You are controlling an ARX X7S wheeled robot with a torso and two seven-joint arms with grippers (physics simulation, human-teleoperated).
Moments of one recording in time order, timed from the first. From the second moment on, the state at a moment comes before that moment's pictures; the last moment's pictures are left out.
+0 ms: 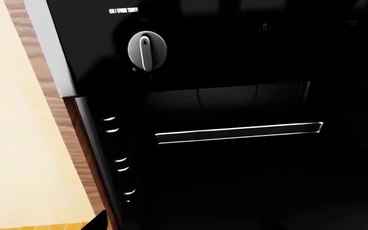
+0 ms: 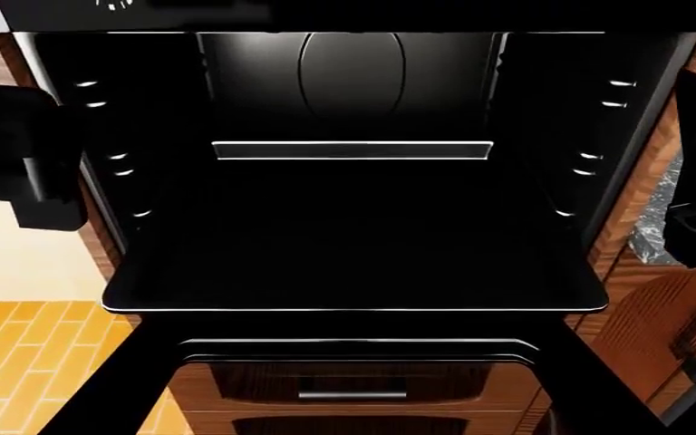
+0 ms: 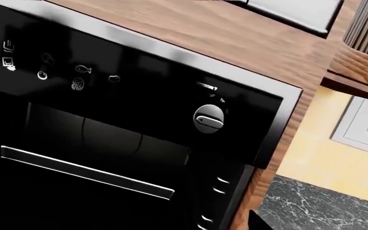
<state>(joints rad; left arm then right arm) -1.89 -1.17 0.85 0.55 -2.62 -0.80 -1.45 2.04 1.21 -0.84 -0.71 2.51 0.94 1.45</state>
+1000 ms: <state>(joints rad) -1.83 -1.07 0.99 0.50 -2.69 -0.75 -1.45 1.99 1.05 -1.02 -0.50 2.58 0.88 1.45</state>
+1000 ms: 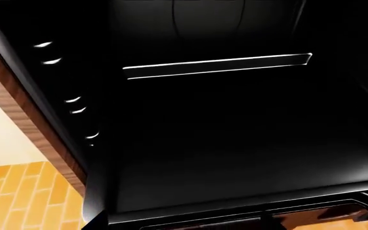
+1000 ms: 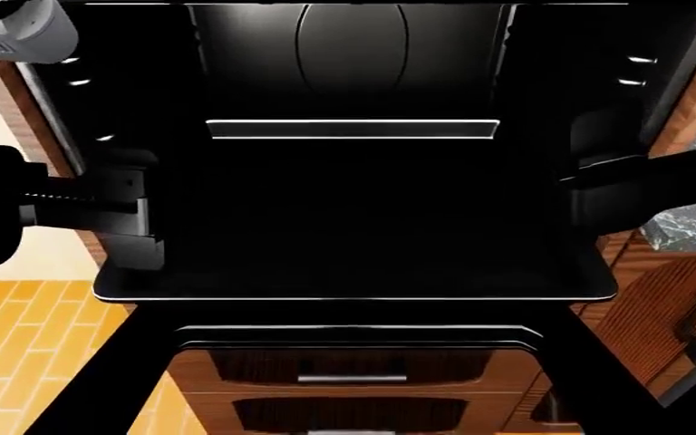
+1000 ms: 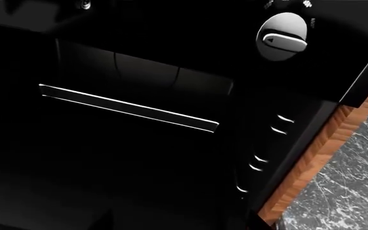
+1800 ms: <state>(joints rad) -1.93 -1.05 1.04 0.48 -2.75 -0.77 -1.47 2.04 1.07 -1.04 -0.48 2.60 0.91 1.45</state>
